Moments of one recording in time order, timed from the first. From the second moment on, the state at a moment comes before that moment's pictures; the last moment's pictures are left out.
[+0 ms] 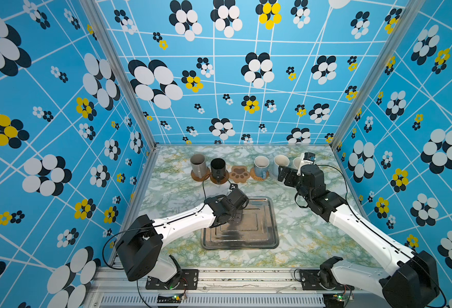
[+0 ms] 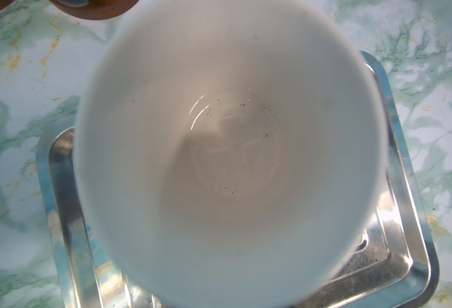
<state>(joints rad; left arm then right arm) -0.88 1.47 0.96 -0.54 -0.21 -0.61 0.46 1.17 0.89 -0.14 0.30 0.49</state>
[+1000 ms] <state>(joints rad) -0.78 1.50 1.11 -0.63 -0.22 -0.51 0.45 1.15 0.87 -0.14 0.30 0.49</state>
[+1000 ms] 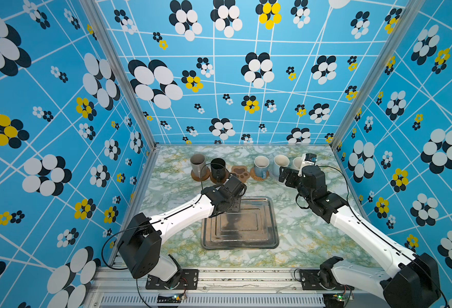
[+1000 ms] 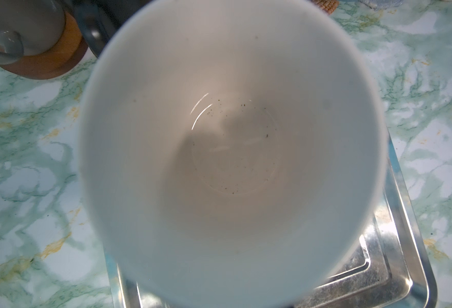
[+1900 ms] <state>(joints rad) -0.66 1.64 1.29 -0.61 -0.14 -0.42 0.44 1.16 0.87 -0.14 0.30 0.49</state>
